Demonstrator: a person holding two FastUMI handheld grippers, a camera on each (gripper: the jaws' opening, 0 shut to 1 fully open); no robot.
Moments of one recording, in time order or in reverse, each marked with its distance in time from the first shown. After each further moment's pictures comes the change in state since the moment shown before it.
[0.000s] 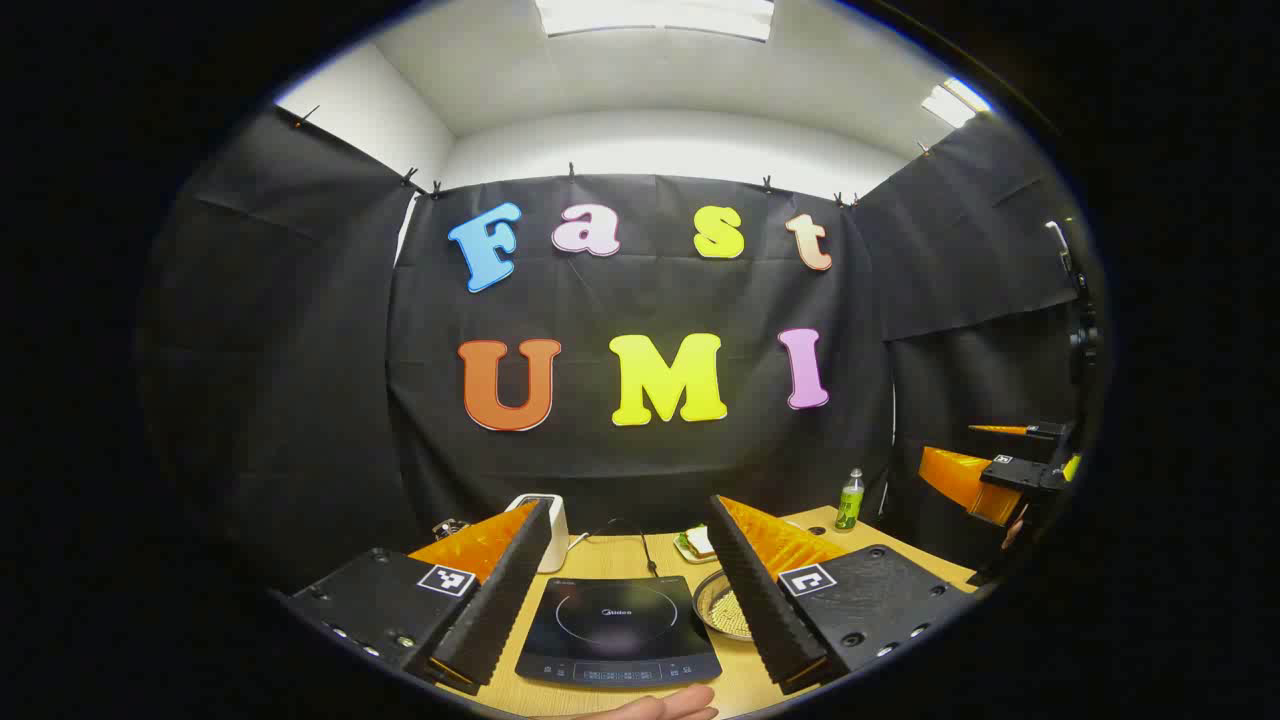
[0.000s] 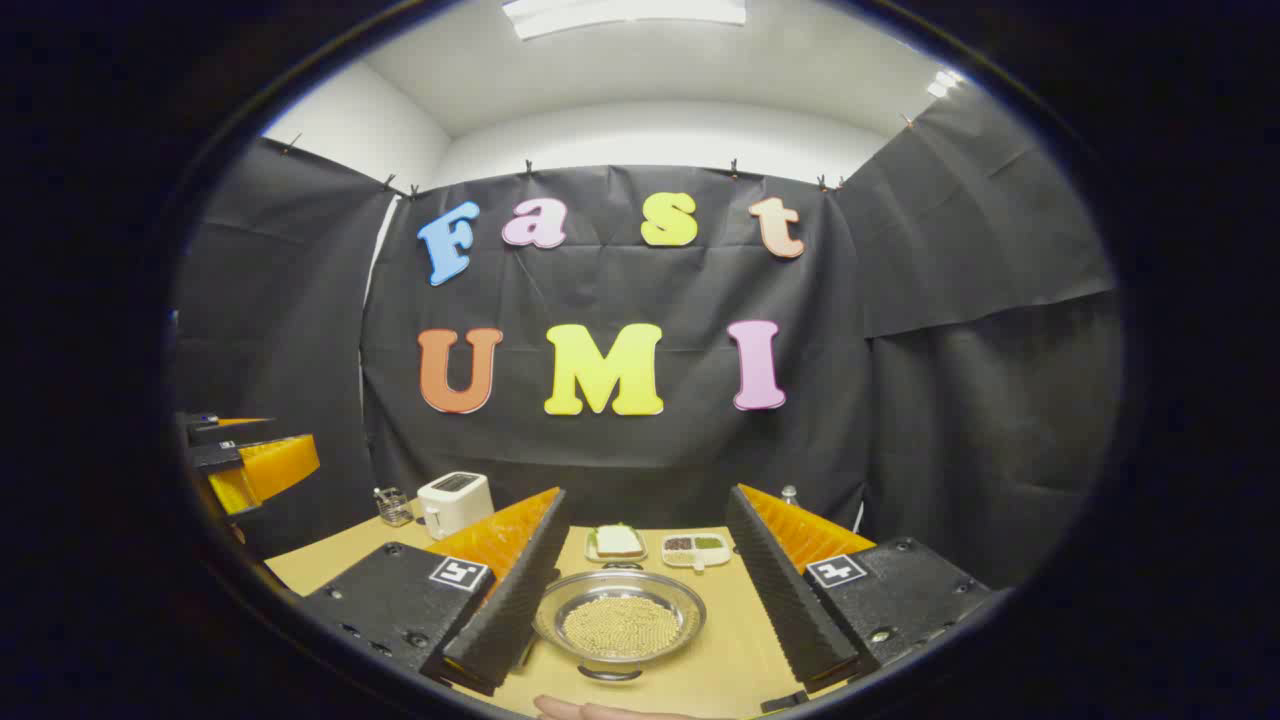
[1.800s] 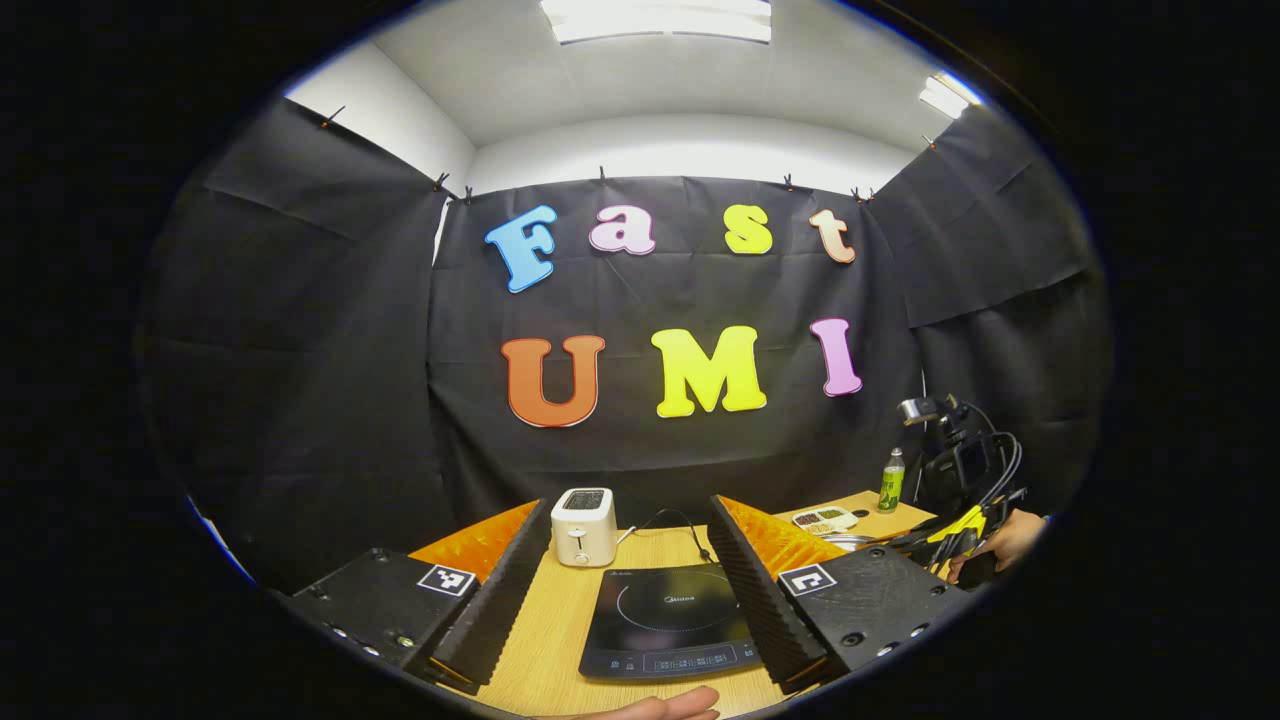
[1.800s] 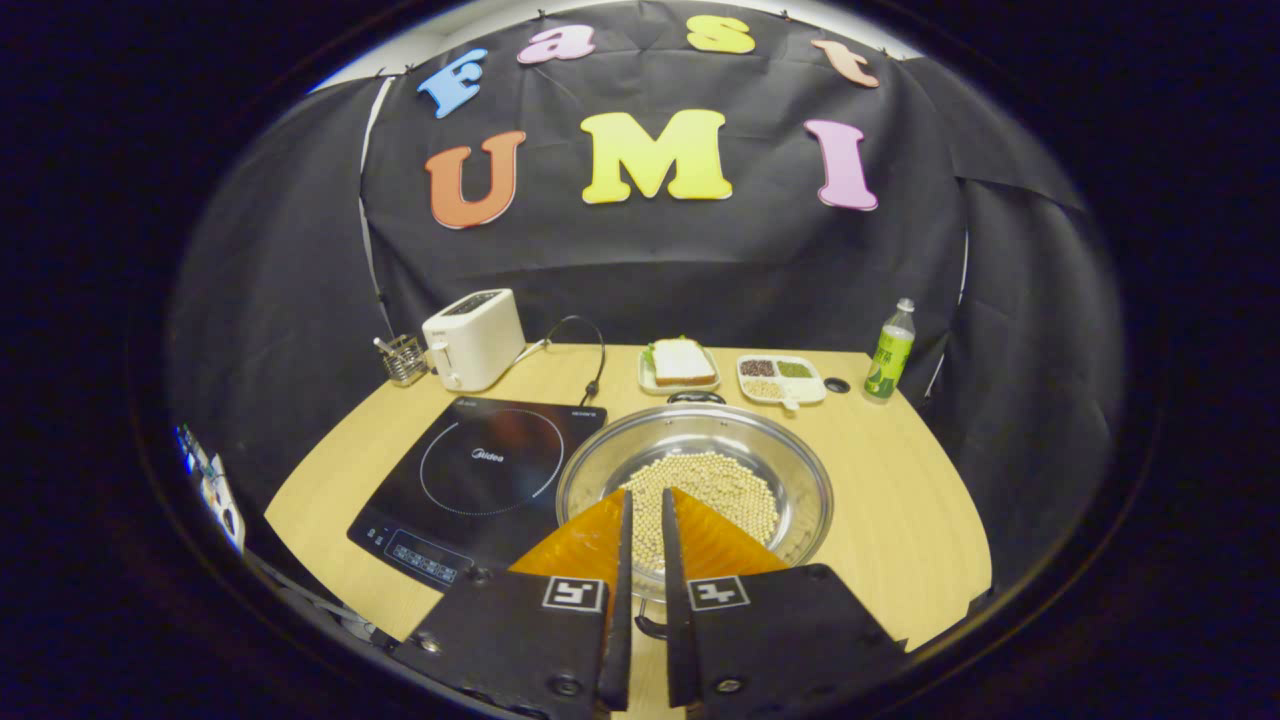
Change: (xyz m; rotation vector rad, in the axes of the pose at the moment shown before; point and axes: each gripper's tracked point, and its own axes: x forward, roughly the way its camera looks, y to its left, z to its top) left arm -0.026 0.068 -0.041 0.034 -0.027 0.071; right arm 0.102 0.070 -0.236 0.001 0.621 0.111
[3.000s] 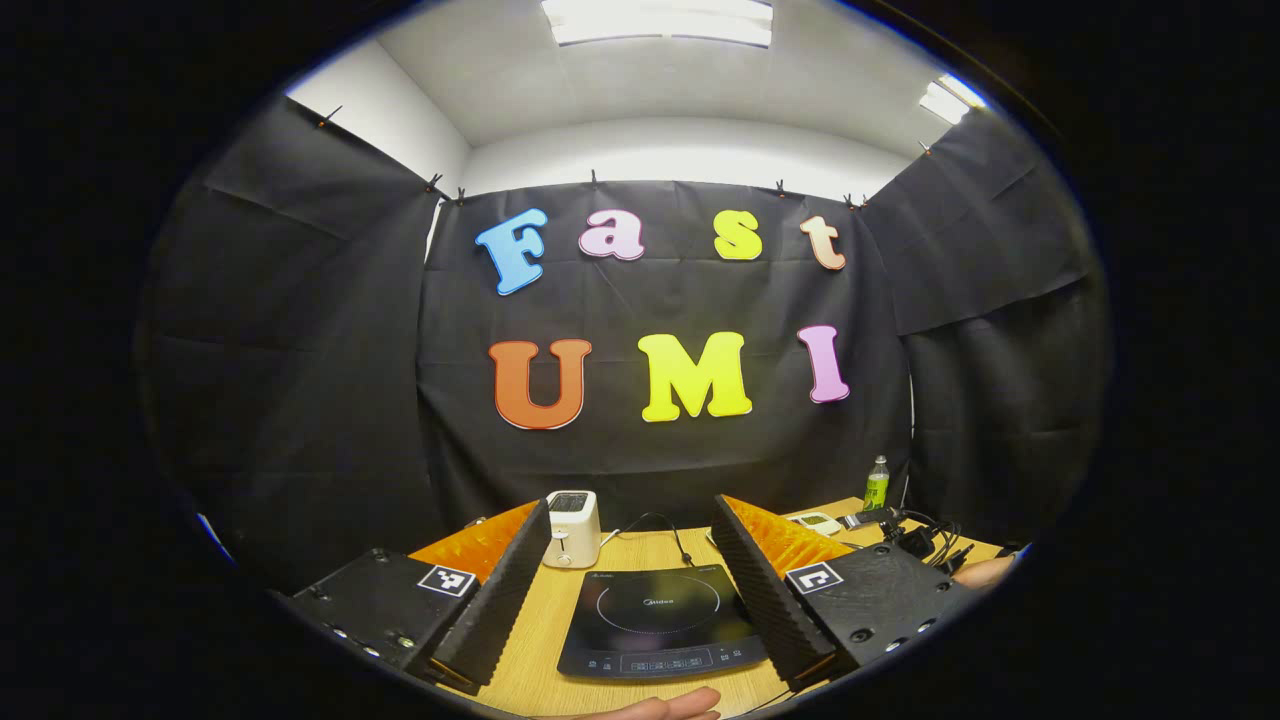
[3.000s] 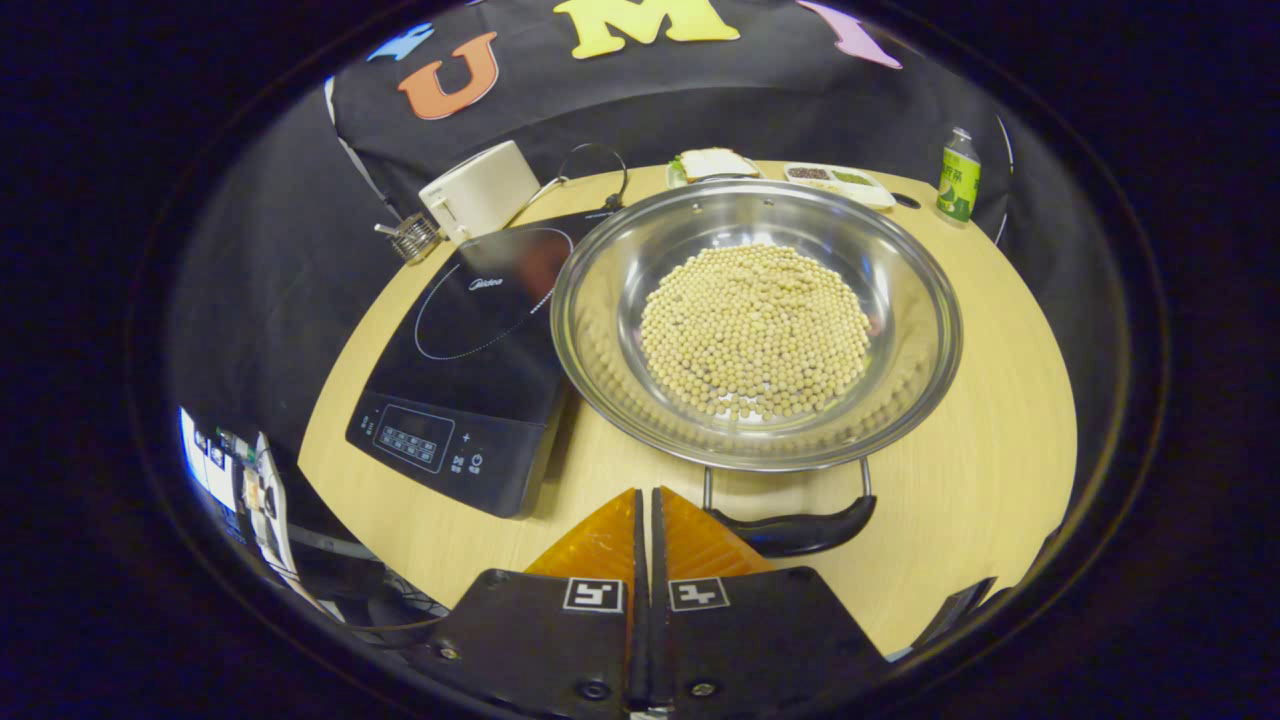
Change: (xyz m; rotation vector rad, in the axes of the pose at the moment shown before) left arm -0.007 -0.018 0.010 -0.024 -0.008 -0.023; right arm 0.025 0.000 -0.136 0.099 0.421 0.149
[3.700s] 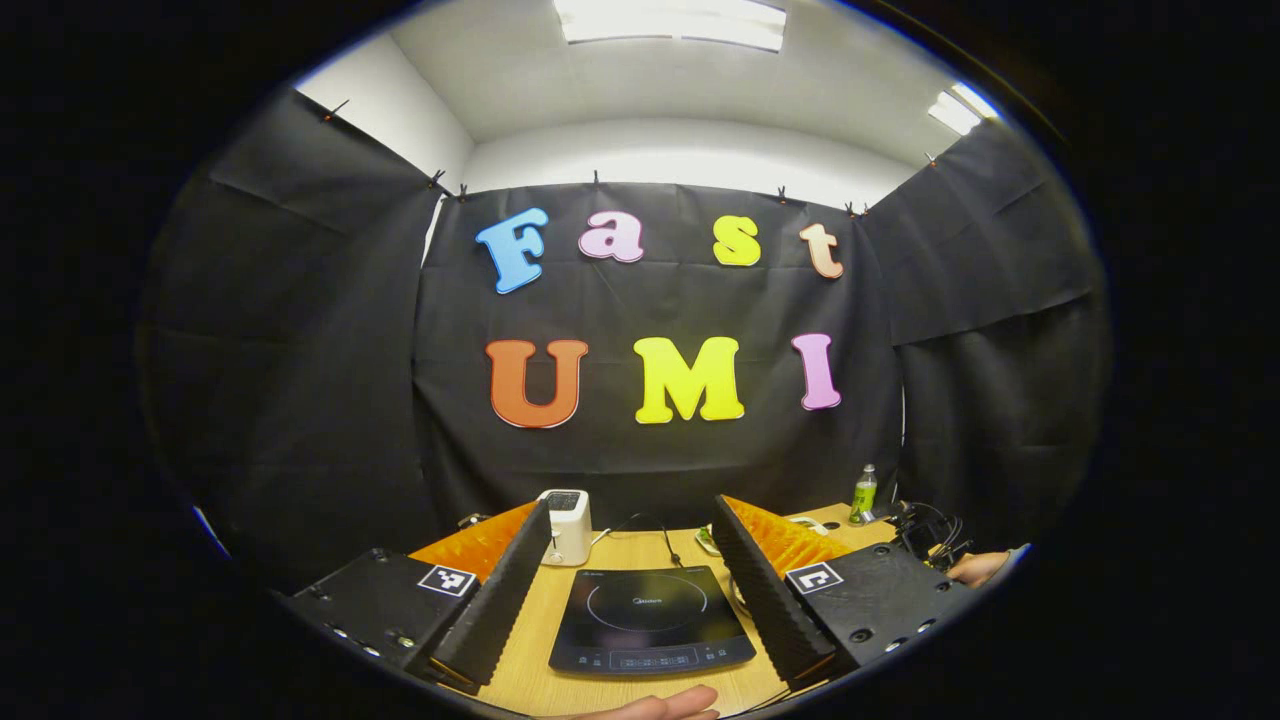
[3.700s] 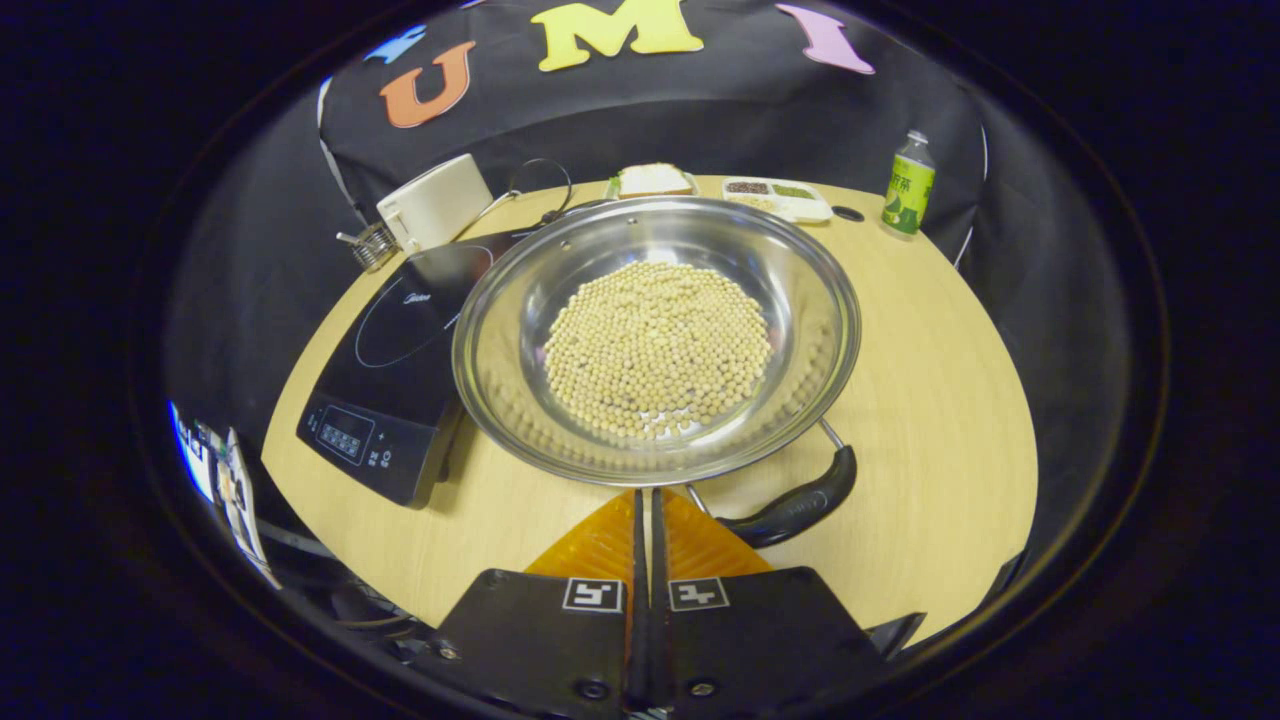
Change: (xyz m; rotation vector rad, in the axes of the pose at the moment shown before) left arm -0.012 0.003 0.007 -0.023 0.010 -0.006; right arm -0.007 -0.077 0.016 -0.029 -0.052 -0.089
